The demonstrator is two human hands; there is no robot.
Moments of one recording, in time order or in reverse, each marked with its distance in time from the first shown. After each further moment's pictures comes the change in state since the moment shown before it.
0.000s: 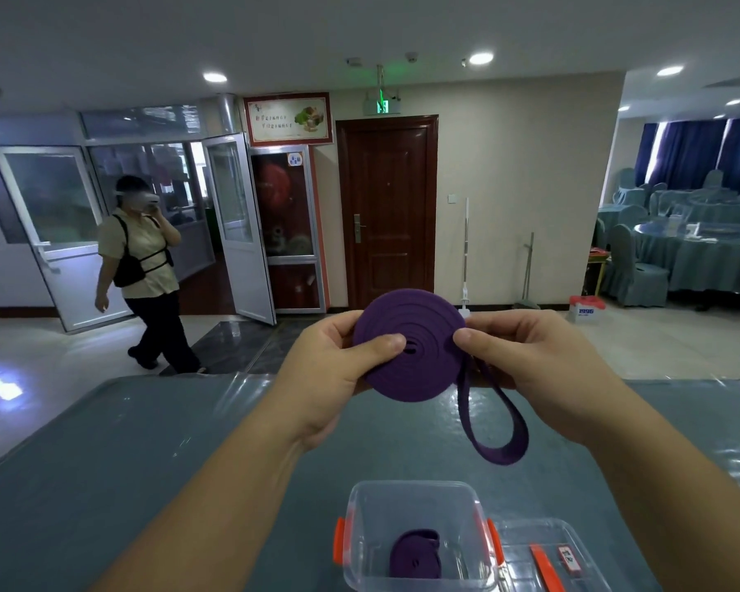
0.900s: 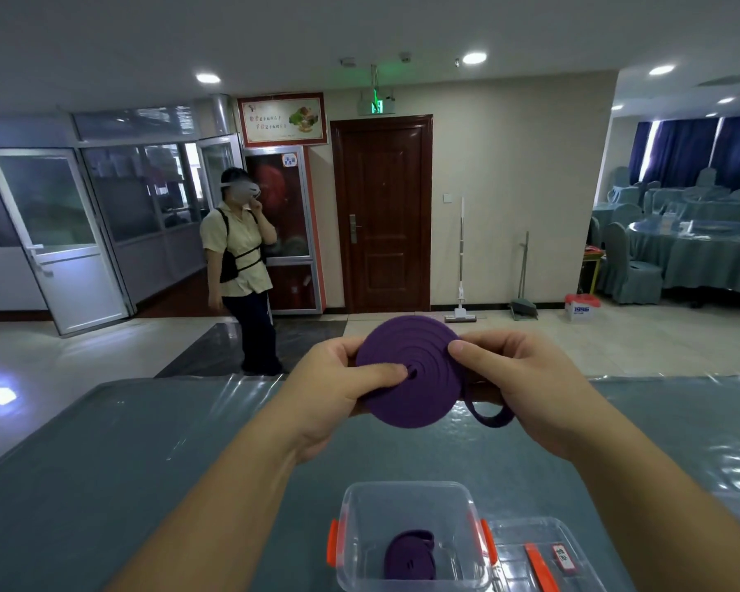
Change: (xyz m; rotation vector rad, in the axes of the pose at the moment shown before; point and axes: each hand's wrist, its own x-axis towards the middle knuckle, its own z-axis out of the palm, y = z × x) left_hand 0.004 -0.014 0.006 0.121 -0.017 -0.140; right_hand 0.007 0.032 -0.006 0.052 0.002 0.058
